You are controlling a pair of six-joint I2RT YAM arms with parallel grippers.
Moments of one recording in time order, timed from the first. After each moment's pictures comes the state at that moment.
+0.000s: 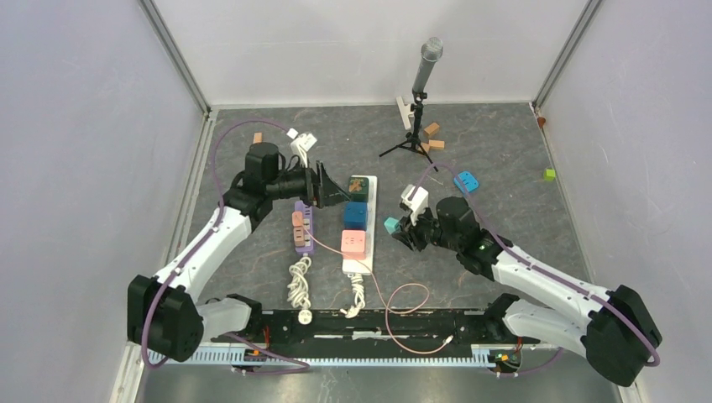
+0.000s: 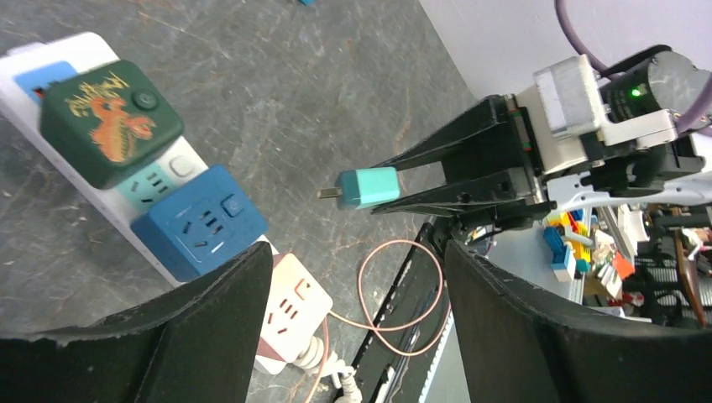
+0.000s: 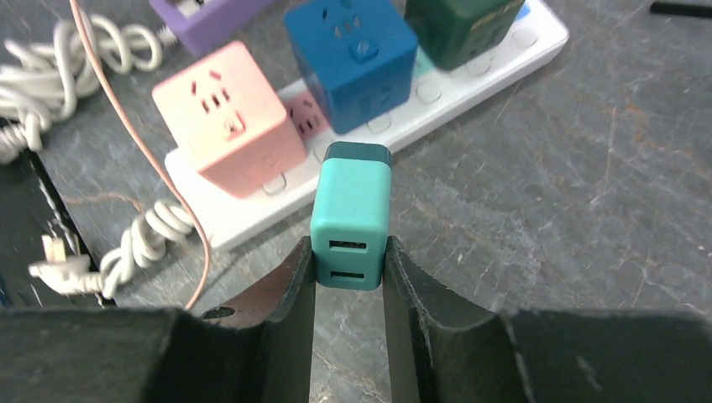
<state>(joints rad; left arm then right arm) -0.32 1.20 0.91 -0.16 0.82 -0.43 0.72 1.02 0.56 0.01 -0.22 -0.07</state>
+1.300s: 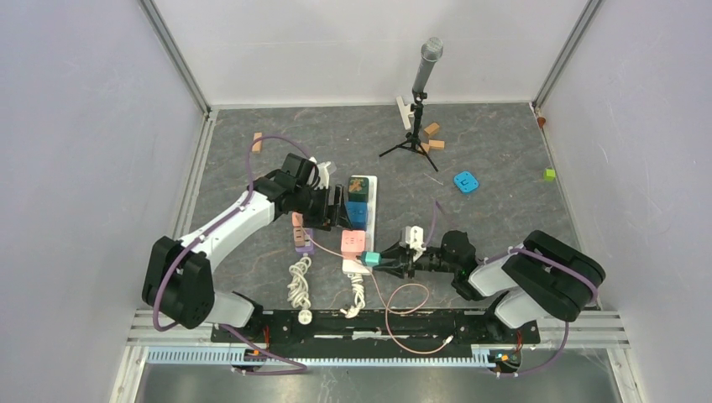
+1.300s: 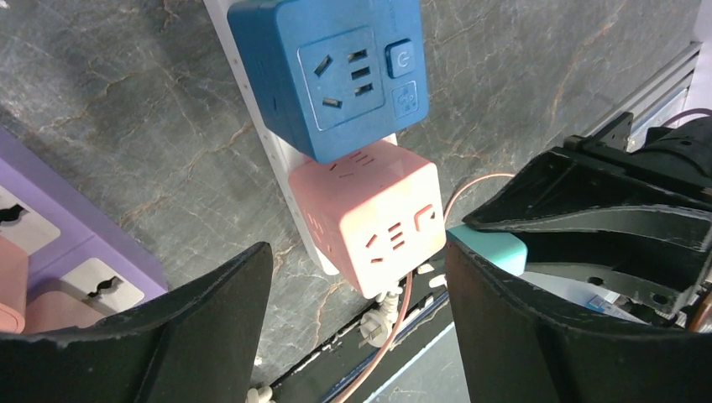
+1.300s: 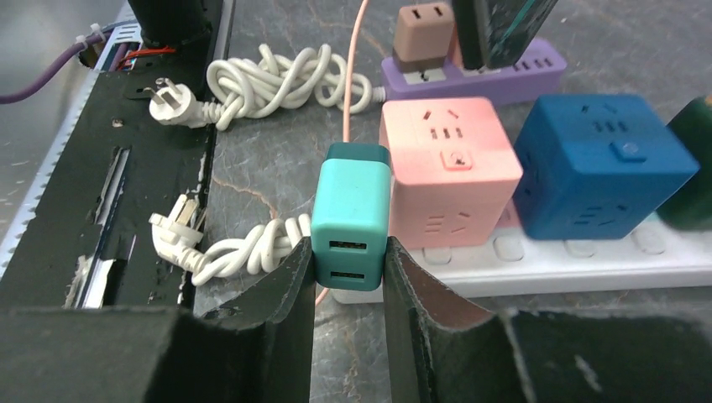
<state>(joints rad) -0.47 1.40 0.98 -0.58 0.47 -0.39 0.77 1.48 0.13 1.24 -0.69 -0.08</state>
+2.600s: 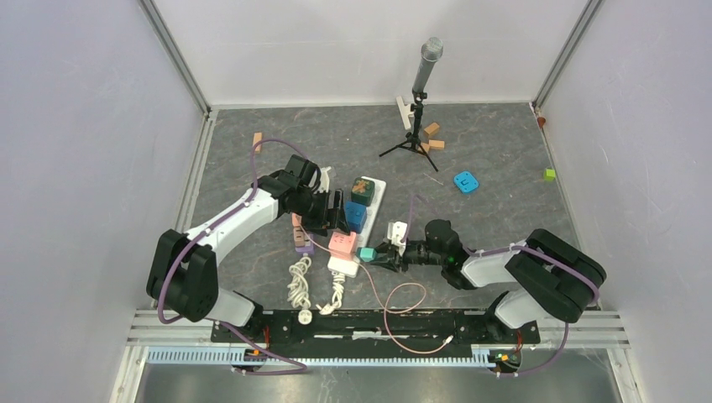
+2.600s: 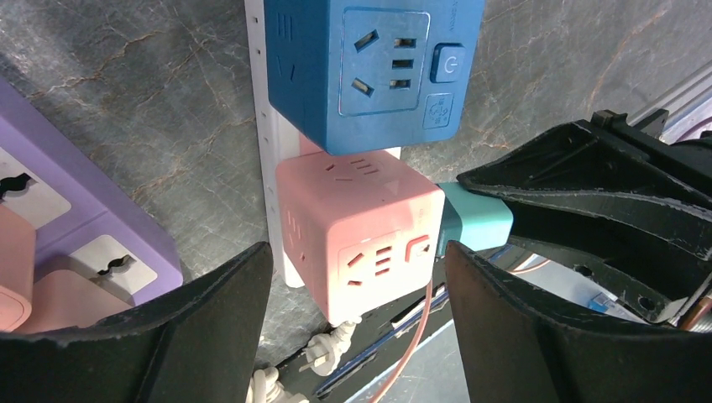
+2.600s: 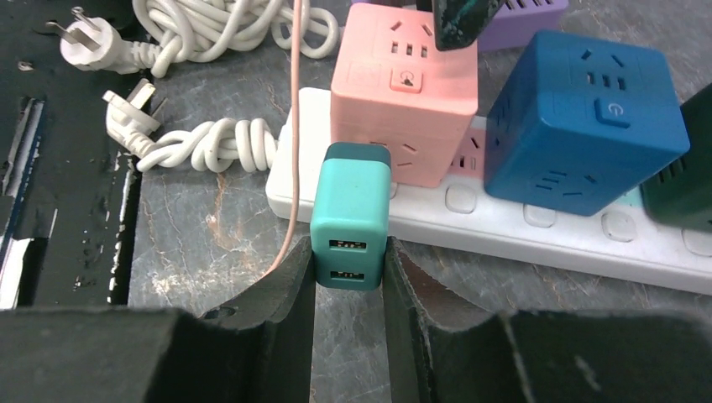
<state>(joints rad) -0.47 1.44 0.99 -0.65 0.44 -0.39 0.78 1.47 0.27 0.91 -0.61 -0.24</state>
